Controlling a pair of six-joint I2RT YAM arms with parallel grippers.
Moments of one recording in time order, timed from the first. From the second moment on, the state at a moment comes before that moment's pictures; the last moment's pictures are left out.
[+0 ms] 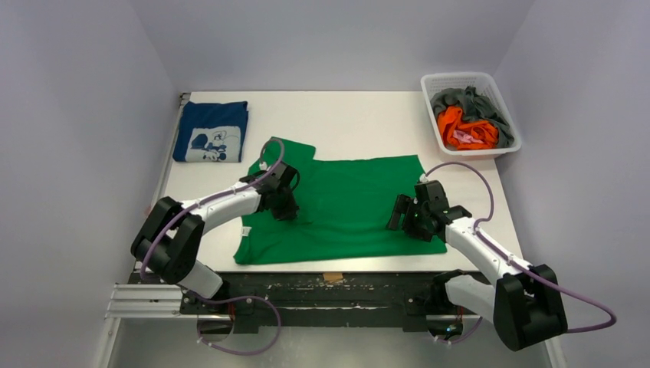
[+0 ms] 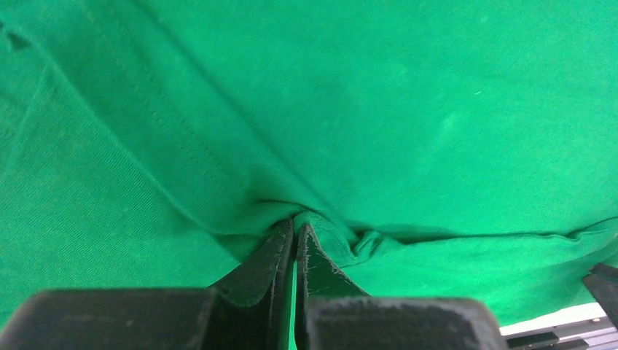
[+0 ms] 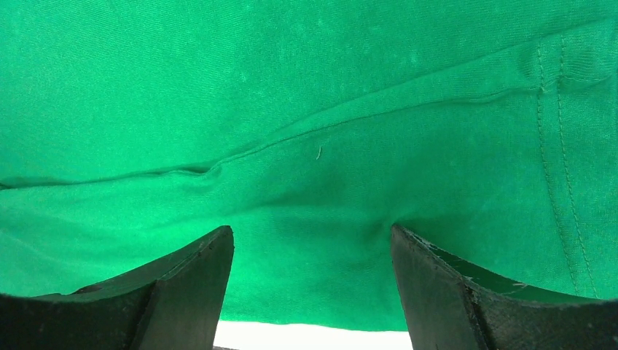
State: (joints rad) left arm -0.59 1.52 0.84 -0.45 -0.03 -0.92; right arm 0.28 1.08 0.51 -0.49 -0.07 0.61
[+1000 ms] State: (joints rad) left arm -0.62 1.41 1.02 -0.56 -0.06 -0.65; right arm 0.28 1.08 0.53 -0.50 0.00 0.60
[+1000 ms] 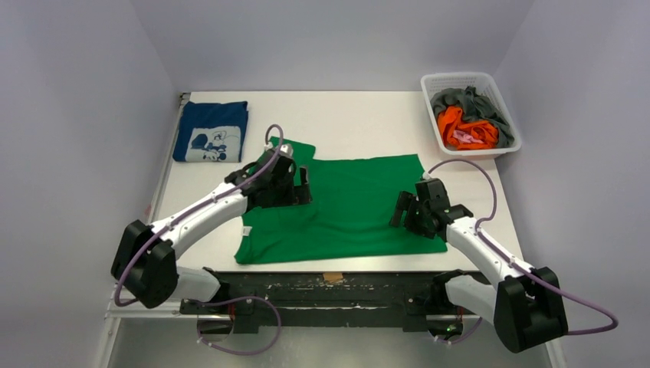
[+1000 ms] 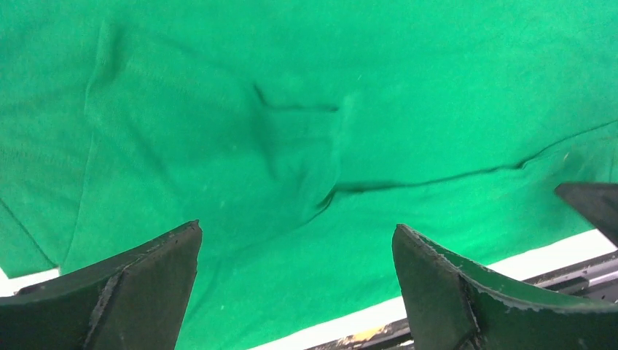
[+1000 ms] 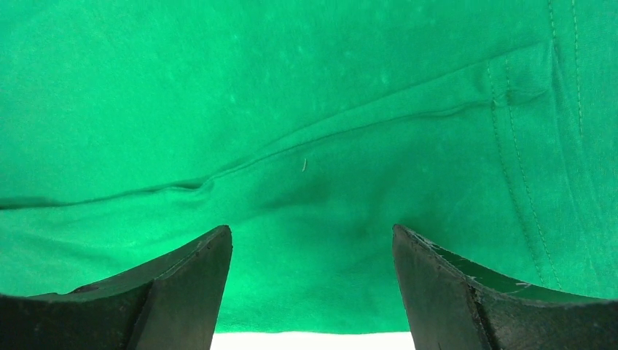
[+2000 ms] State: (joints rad) left arm -0.55 1.23 0.82 -0.60 -0.13 -0.77; right arm 0.28 1.02 0.56 -0.46 0.07 0.67
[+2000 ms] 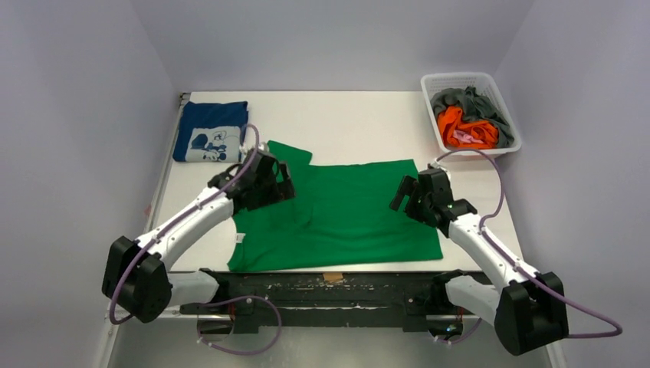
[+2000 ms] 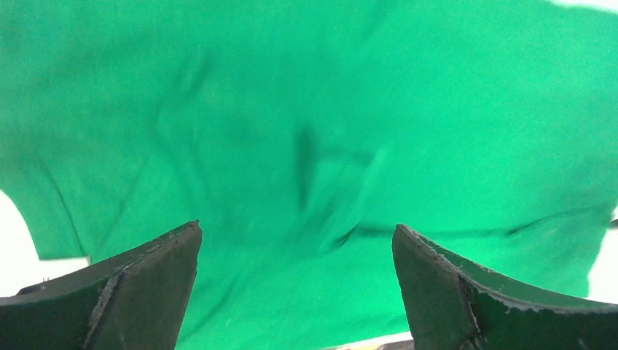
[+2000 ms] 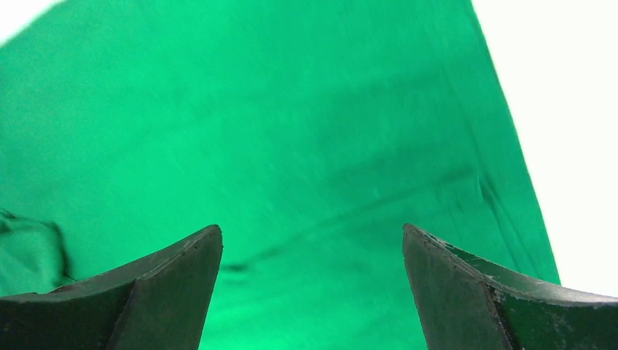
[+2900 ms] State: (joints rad) left arm -0.15 2.48 2.25 -0.89 0.15 -0.44; right arm 0.19 1.32 0.79 -0.34 0.14 0.69
